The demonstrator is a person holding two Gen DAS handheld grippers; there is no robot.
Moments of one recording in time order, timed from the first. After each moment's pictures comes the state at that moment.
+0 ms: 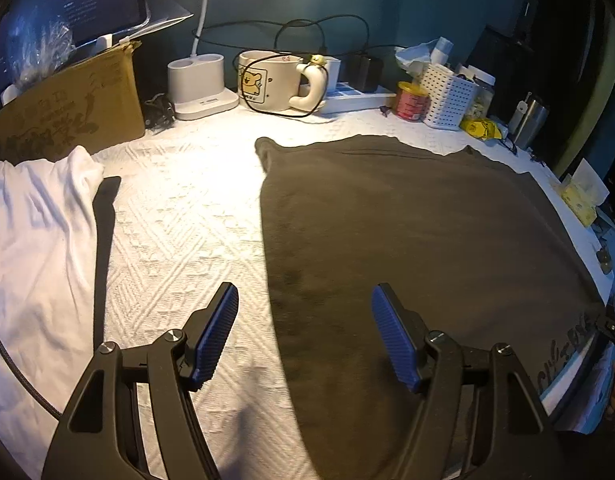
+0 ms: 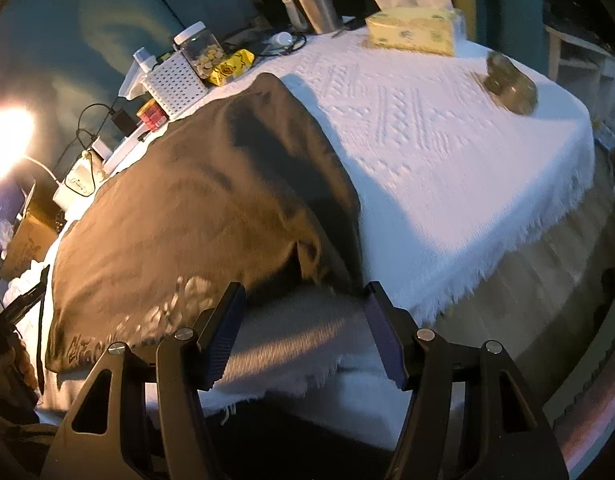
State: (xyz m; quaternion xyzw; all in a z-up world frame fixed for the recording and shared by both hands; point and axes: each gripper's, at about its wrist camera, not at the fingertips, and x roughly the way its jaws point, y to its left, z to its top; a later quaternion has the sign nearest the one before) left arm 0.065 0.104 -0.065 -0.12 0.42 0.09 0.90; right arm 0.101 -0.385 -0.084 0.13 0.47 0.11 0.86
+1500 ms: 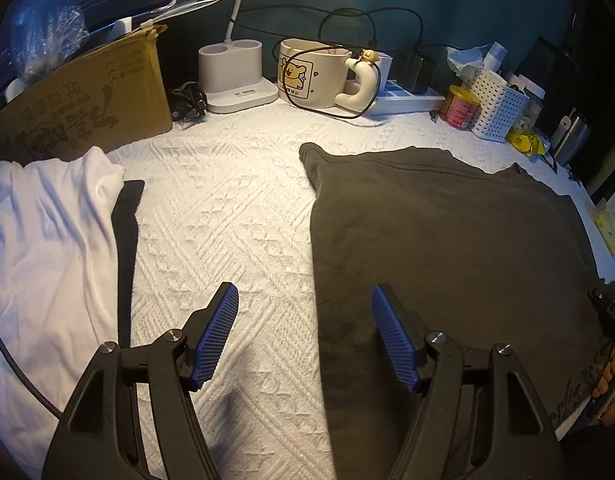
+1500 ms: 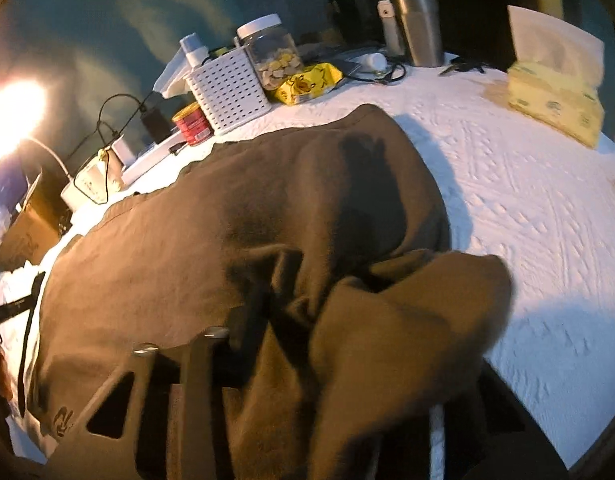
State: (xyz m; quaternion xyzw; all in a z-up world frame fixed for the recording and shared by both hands) left arm 0.097 0.133 -0.062 -0.13 0.45 0.14 0.87; right arm 0.211 -0.284 -0.095 0.07 0.41 0.19 0.89
